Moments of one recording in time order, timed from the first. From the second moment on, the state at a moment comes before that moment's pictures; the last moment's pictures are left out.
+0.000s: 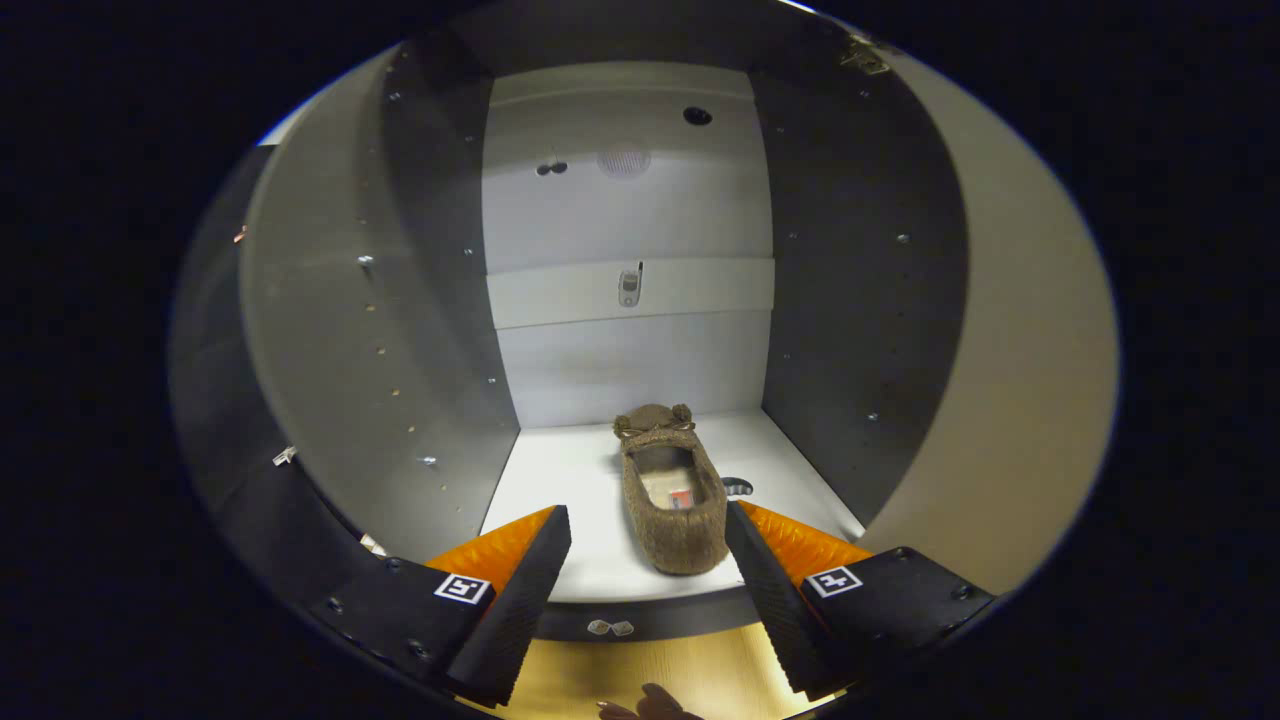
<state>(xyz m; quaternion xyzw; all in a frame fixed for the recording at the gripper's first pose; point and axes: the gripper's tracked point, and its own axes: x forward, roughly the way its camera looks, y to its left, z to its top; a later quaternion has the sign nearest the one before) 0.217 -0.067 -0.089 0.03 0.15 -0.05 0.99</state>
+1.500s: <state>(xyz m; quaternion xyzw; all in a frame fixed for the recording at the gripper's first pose) -0.175 -0.312 0.023 0.03 -0.03 -0.22 0.98</state>
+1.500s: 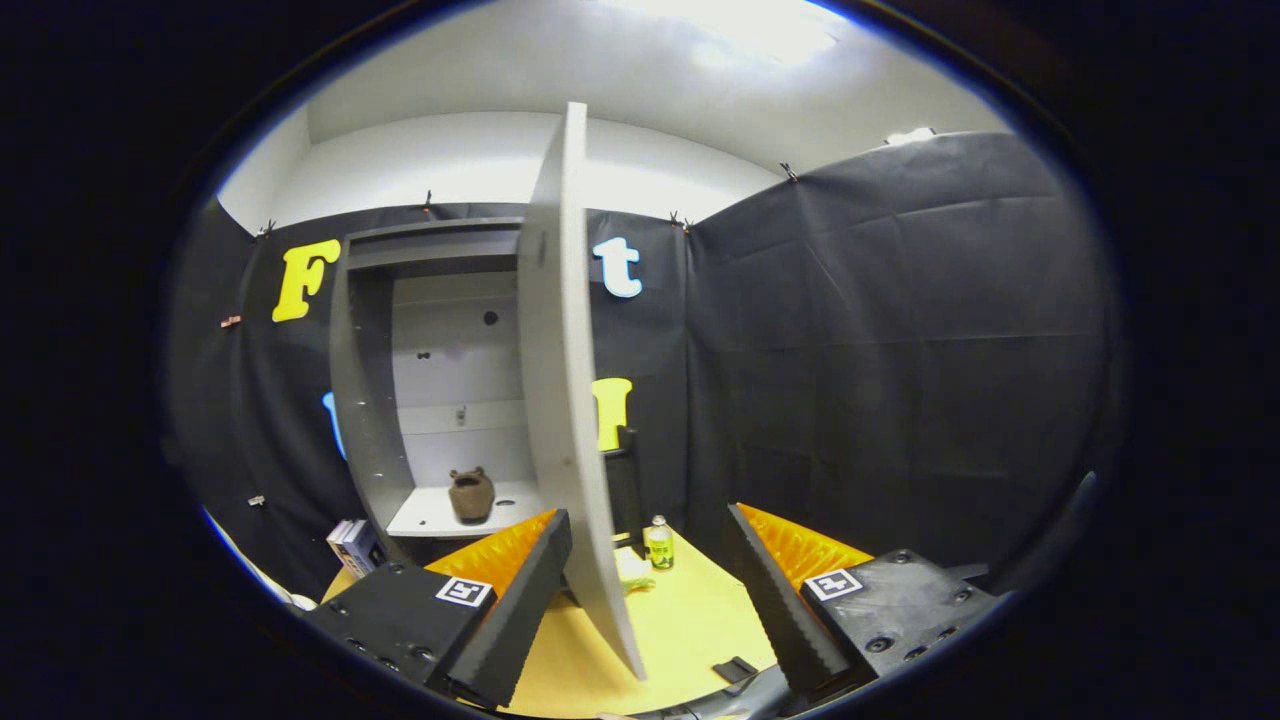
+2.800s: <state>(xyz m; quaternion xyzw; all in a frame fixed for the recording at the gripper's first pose) 0.002 -0.366 -0.012 0.05 0.03 -0.04 1.00</state>
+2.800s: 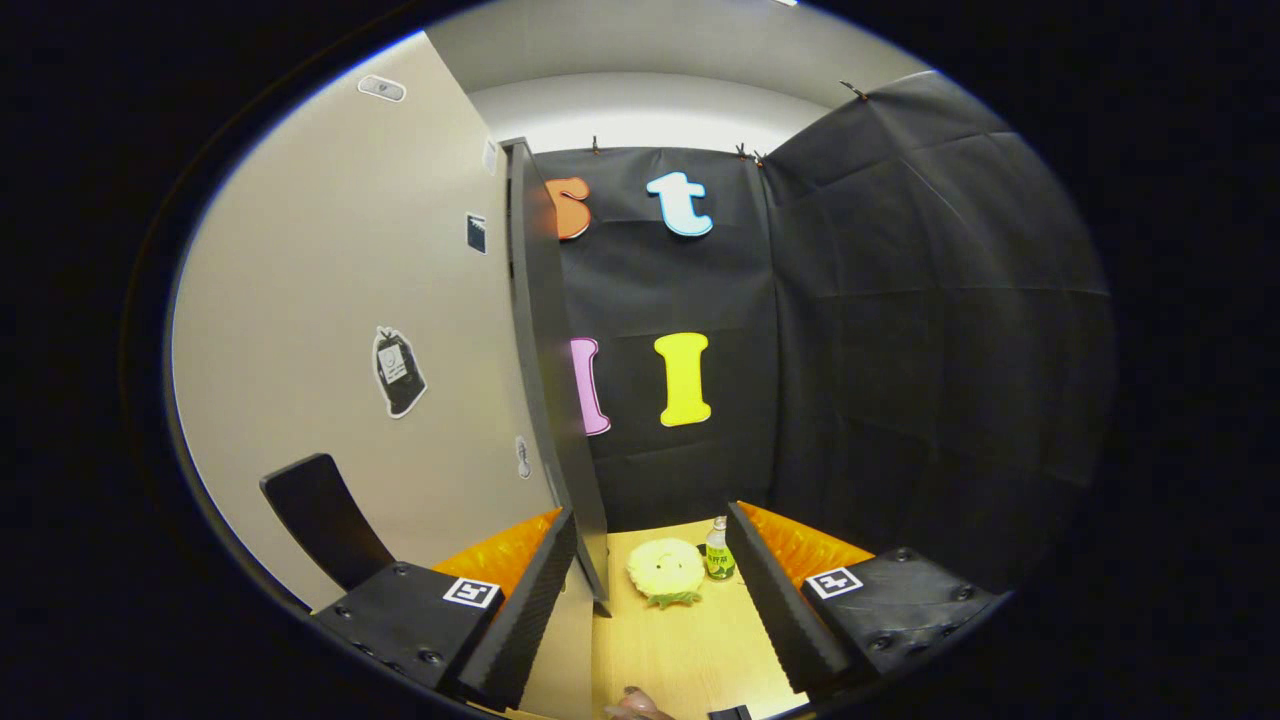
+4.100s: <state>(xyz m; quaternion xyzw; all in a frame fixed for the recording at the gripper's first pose) -0.001 -0.095 -0.015 0.05 0.03 0.03 1.00</state>
